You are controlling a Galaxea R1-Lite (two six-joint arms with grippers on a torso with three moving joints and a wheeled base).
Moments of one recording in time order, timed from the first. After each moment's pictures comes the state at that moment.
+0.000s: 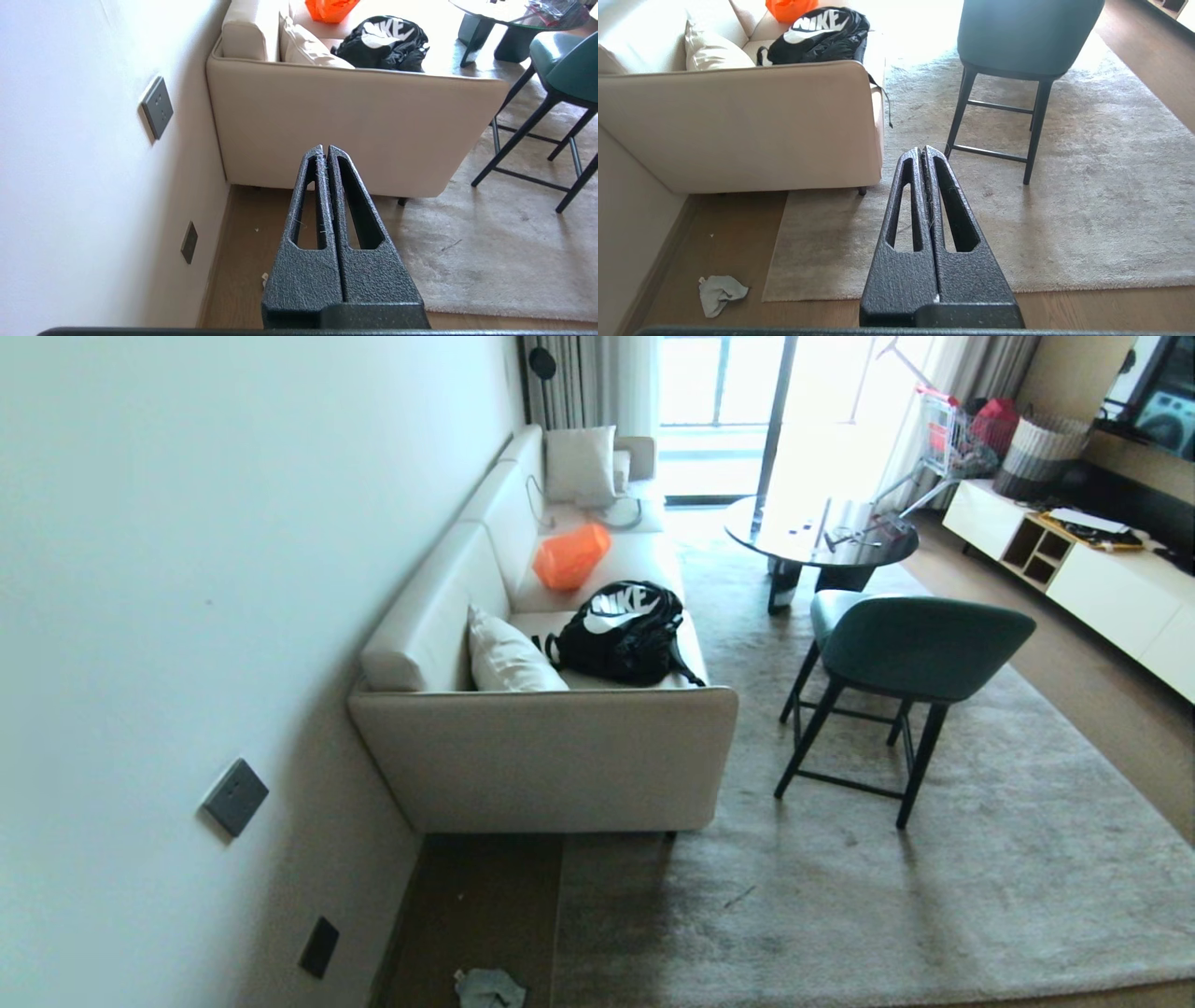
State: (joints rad) left arm 0.00 0.00 0.00 -0.02 0.03 -0.09; right arm 0.01 0.00 0.00 -0.01 -0.03 0.02
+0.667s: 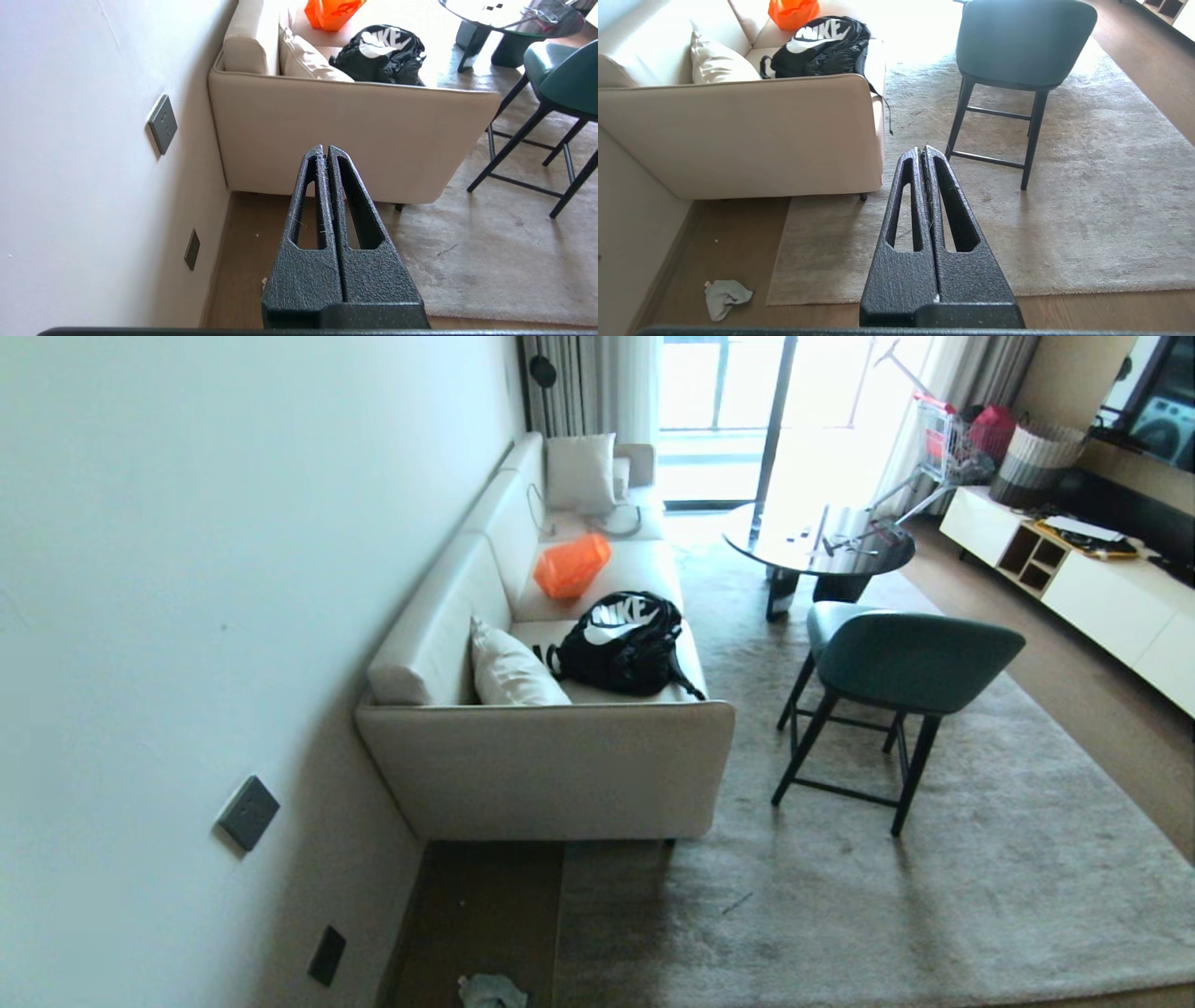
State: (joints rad) left arm 0.00 0.00 0.00 -0.02 0.03 -0.09; right arm 0.01 0.00 0.00 -0.01 -0.03 0.03
